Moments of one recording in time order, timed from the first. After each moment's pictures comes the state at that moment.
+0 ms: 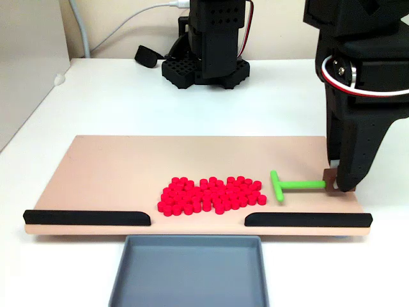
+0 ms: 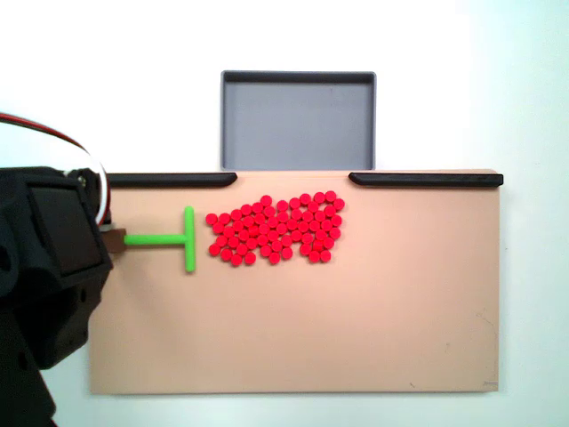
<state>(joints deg) -19.0 43.7 34.1 98.4 20.7</state>
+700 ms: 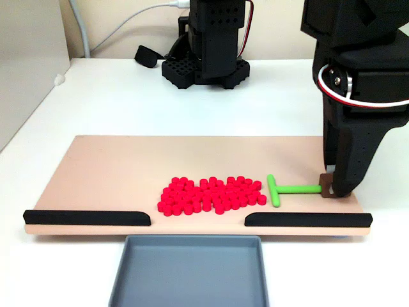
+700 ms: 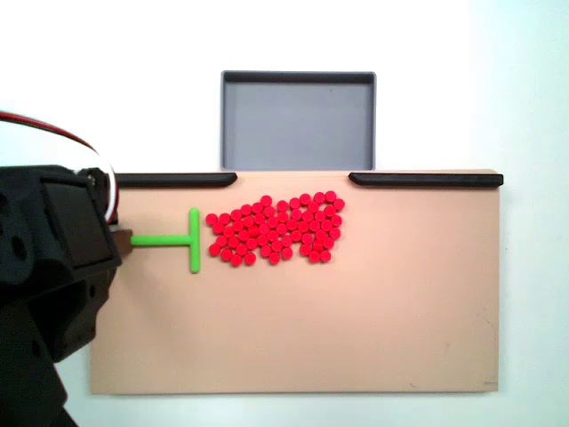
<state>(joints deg) -18.5 42.6 34.1 98.3 20.7</state>
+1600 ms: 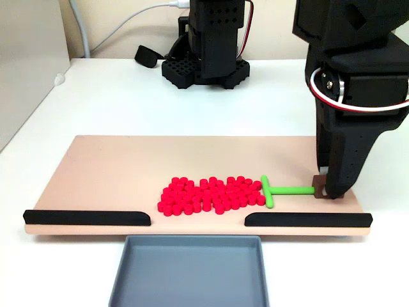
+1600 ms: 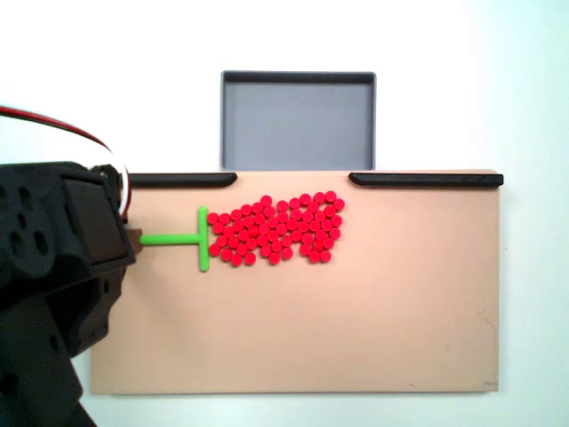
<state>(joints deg) -17.4 41.9 34.0 98.4 19.0</state>
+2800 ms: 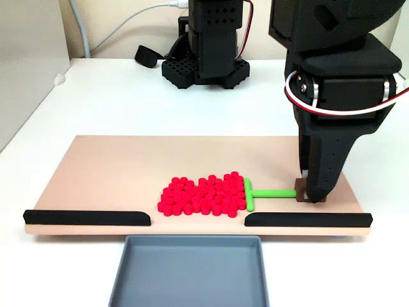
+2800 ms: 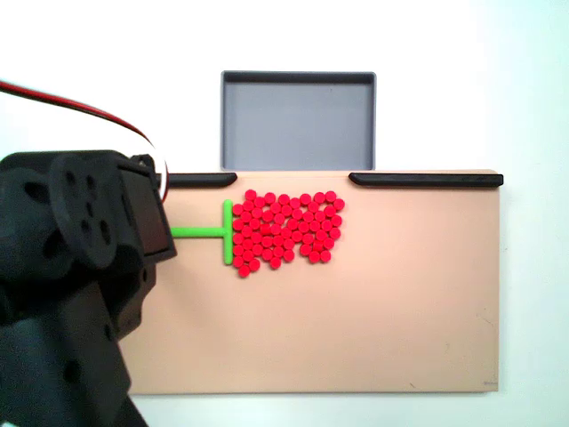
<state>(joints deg) -14.2 41.9 34.0 98.4 16.8</state>
